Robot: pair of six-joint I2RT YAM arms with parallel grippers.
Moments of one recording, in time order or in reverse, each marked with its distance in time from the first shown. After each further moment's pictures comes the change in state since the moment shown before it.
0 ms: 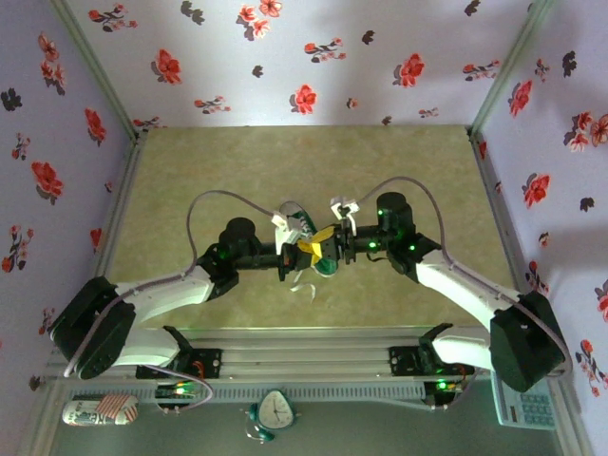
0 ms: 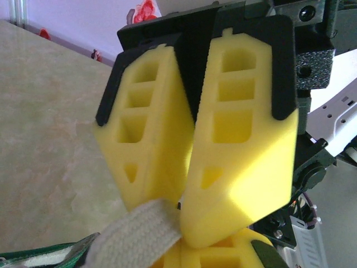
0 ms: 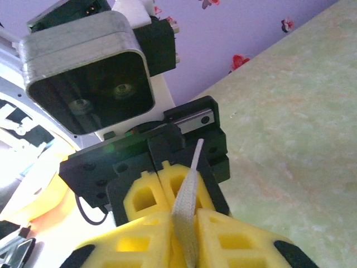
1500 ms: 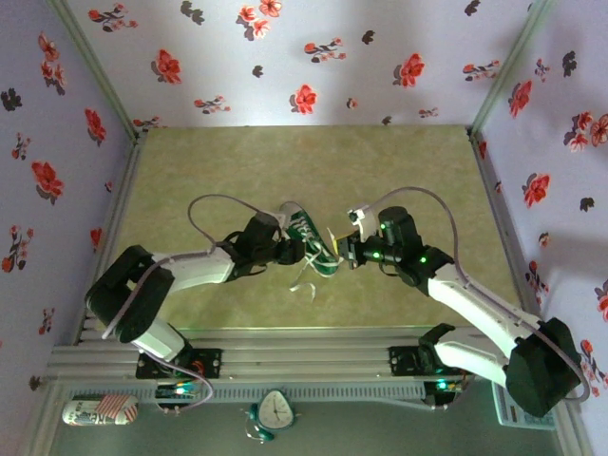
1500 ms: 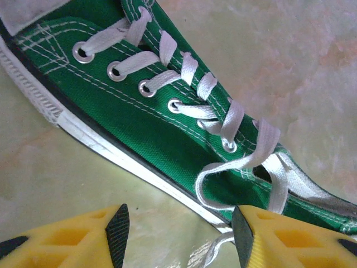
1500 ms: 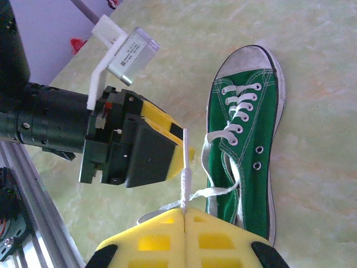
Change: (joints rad) left arm 0.045 0.271 0.138 -0.423 -0.530 -0.368; right arm 0.026 -0.164 -0.053 -0.345 0.601 -0.014
